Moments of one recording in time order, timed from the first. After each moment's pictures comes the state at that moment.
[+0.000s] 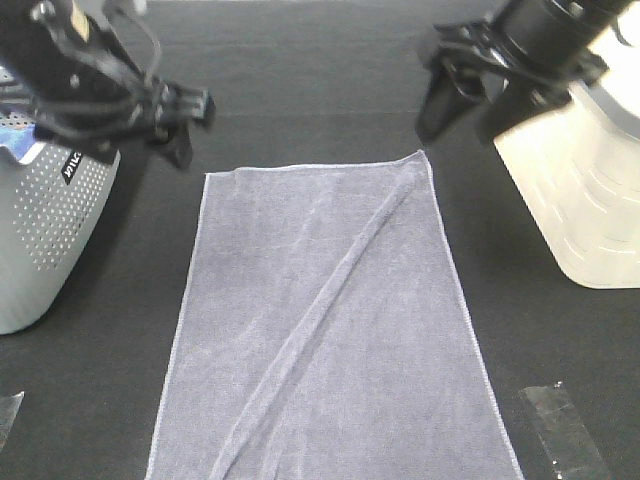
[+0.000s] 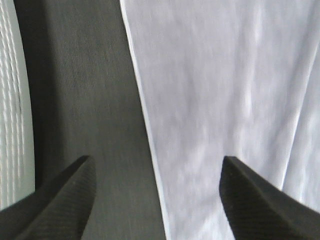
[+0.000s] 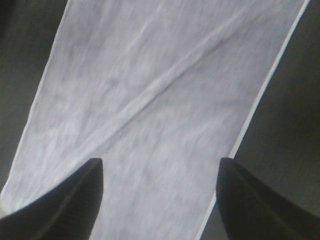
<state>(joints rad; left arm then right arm) -0.47 1.68 -1.28 0.10 0.74 -0.40 0.35 1.67 -1.39 0.25 0.96 -0.11</state>
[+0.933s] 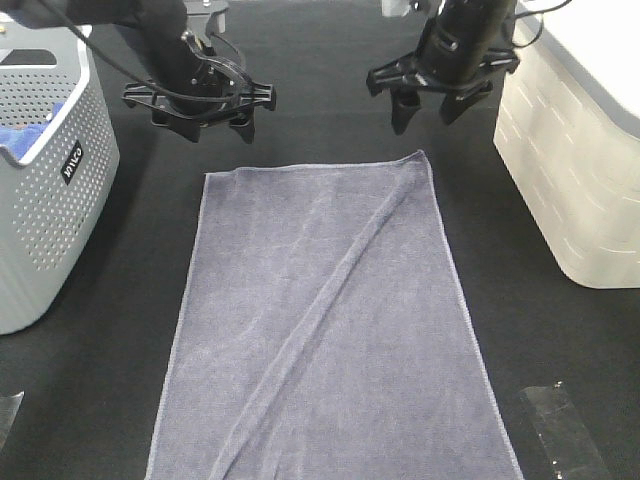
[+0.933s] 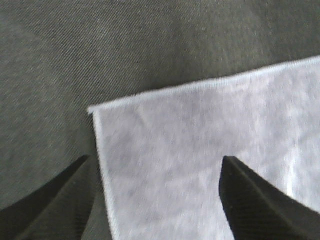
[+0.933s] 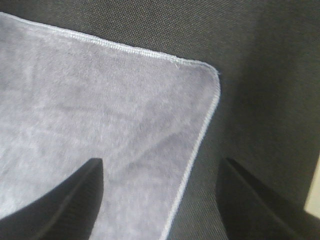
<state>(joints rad) -0.38 2.30 -1.92 0.02 0.74 -0.29 0.35 2.23 -1.95 -0.06 0.95 0.02</state>
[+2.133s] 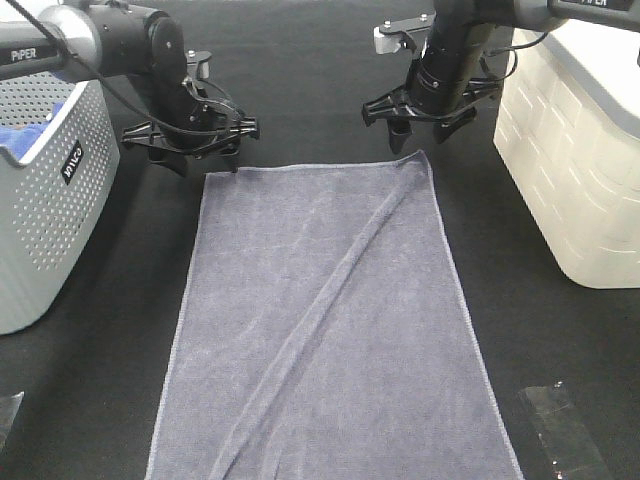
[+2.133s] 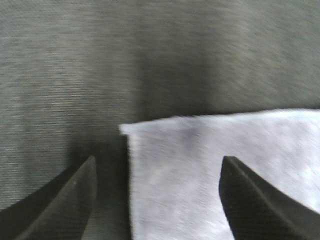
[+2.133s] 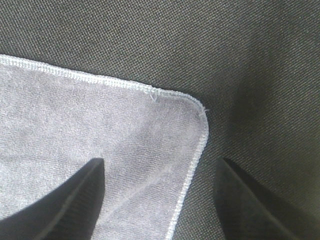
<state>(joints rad) -0.30 2.51 -2.10 0.01 0.78 -0.39 0.35 2.39 -2.05 -0.13 0.87 0.07</state>
